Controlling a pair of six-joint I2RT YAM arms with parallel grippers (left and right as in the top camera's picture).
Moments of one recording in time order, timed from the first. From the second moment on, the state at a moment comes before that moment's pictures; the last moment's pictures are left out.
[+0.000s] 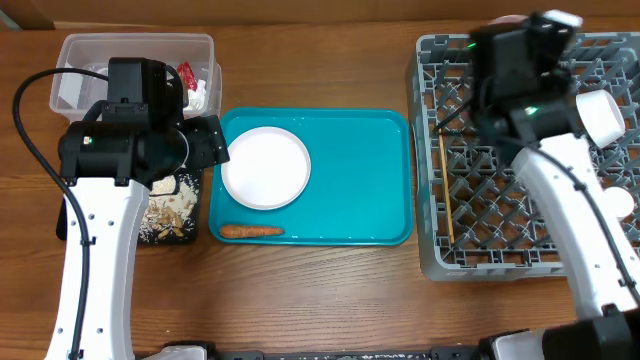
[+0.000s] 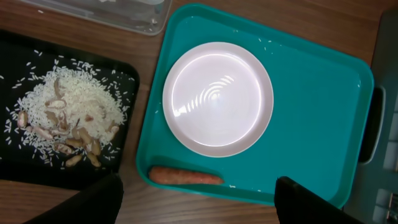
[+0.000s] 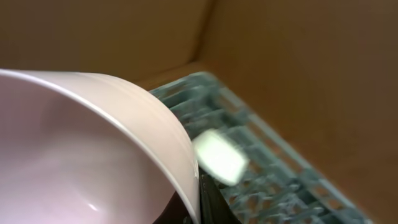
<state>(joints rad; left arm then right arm) -0.03 1.43 1.56 -1.23 0.09 -0.31 0.19 1.58 1.53 -0.74 0.96 0.38</state>
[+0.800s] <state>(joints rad) -0.03 1.43 1.56 -1.20 0.09 -0.31 -0.05 2.03 1.52 -0.60 1.28 0.35</state>
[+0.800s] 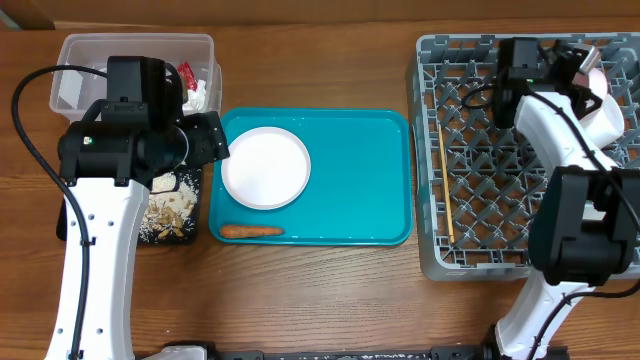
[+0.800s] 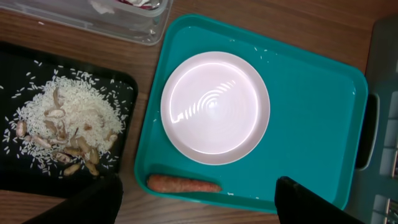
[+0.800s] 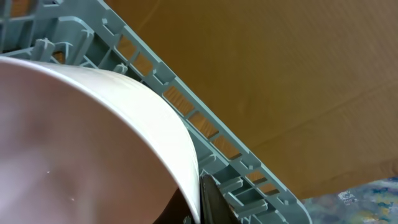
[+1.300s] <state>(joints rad) -0.03 1.43 1.56 -1.20 0.09 -0.31 0.03 2.03 1.51 -0.73 1.24 0.49</state>
